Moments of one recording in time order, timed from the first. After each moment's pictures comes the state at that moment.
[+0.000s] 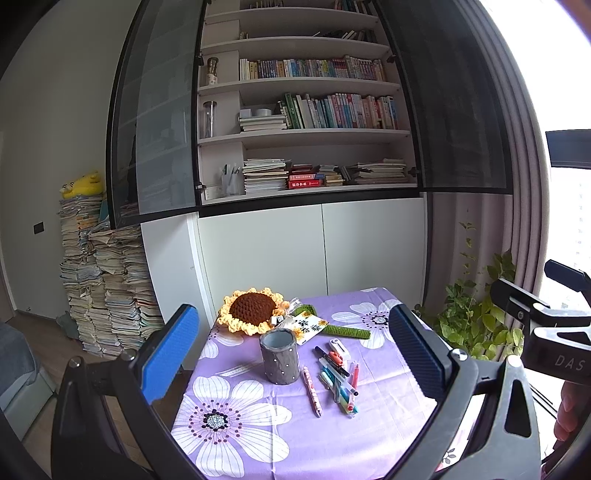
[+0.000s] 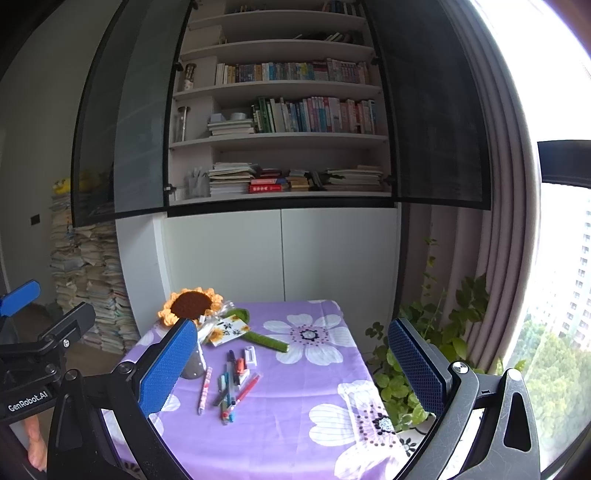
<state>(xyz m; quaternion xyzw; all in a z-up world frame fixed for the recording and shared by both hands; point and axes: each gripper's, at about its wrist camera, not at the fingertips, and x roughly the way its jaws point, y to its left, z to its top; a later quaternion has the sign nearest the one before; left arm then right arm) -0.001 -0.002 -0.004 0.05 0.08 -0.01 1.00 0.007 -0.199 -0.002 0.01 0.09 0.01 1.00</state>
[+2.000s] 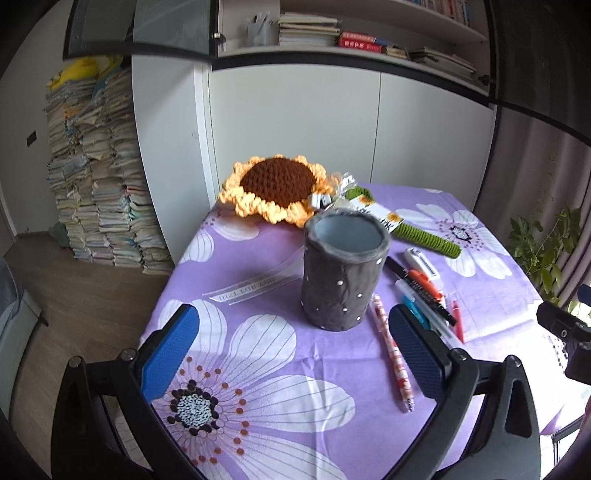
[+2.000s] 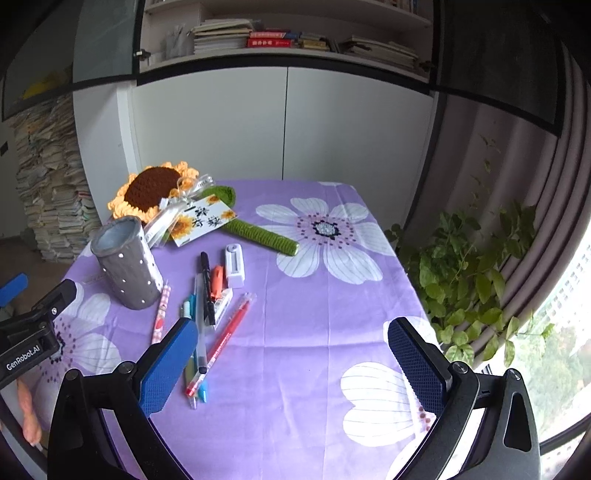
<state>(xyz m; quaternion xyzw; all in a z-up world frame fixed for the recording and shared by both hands) 0.198 0.078 -0.146 -0.01 0.30 0.03 0.95 0.190 -0.163 -0.120 -0.03 0.33 -0.01 0.94</state>
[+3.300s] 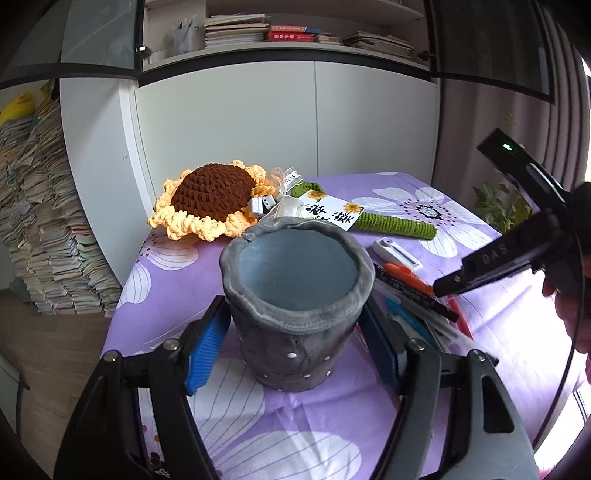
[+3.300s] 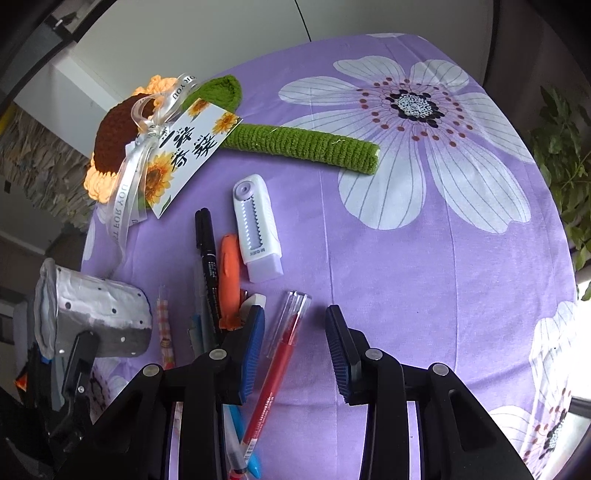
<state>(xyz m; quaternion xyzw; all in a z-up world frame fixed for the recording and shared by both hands) 0.236 0.064 -0.167 0.05 0.27 -0.09 0.96 0.342 -0.159 -0.195 0.12 0.57 0.09 0.81</state>
